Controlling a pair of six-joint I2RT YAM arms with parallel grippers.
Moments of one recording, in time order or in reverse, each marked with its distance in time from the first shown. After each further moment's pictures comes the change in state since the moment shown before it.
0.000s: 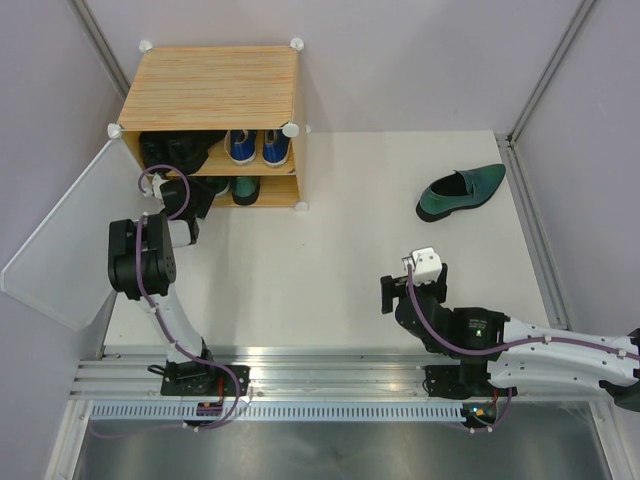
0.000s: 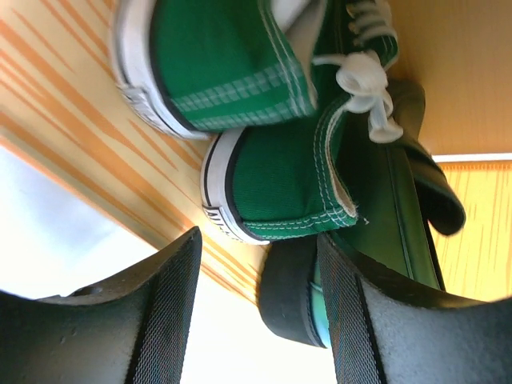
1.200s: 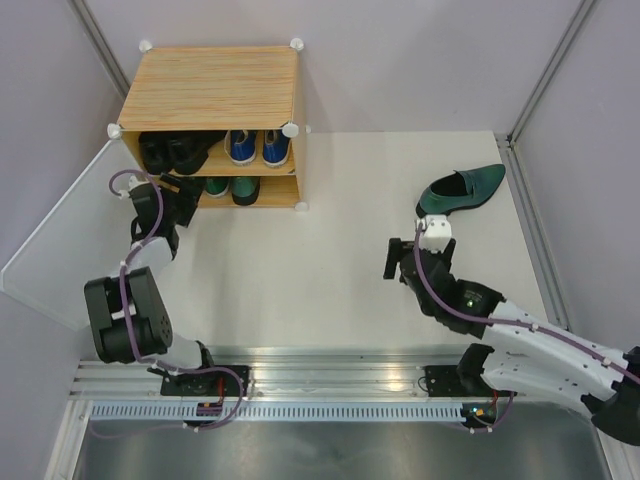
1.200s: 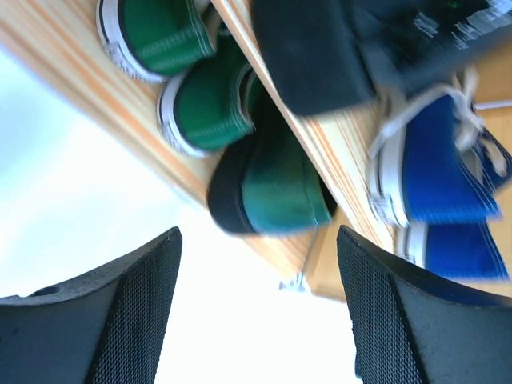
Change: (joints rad) left arm 0.090 -0.416 -0.127 -0.261 0.141 0.018; right arm -0.309 0.092 0.075 0.095 -0.163 -0.013
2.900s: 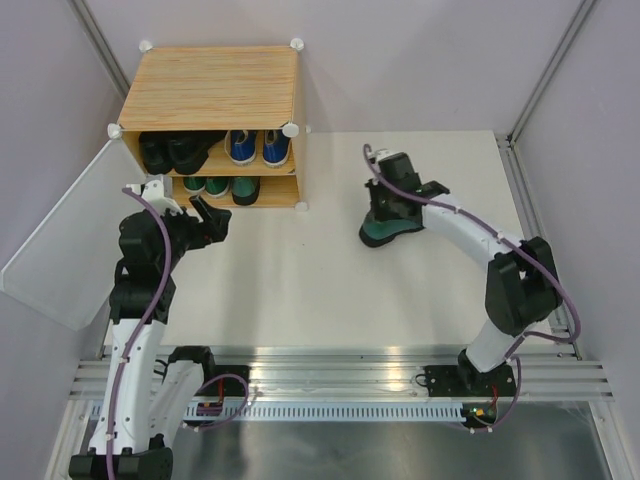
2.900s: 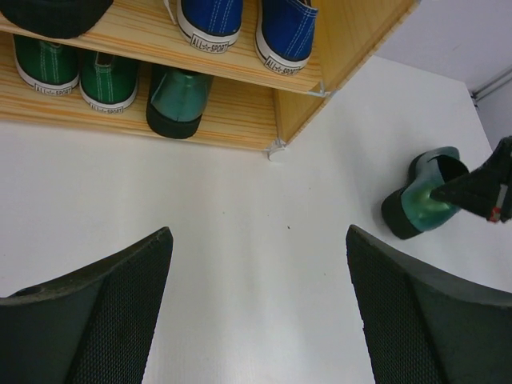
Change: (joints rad) left arm -0.260 -0.808 0.054 -0.729 -0.011 0.591; right arm -0.605 0.875 0.674 -0.048 -0.775 -0.379
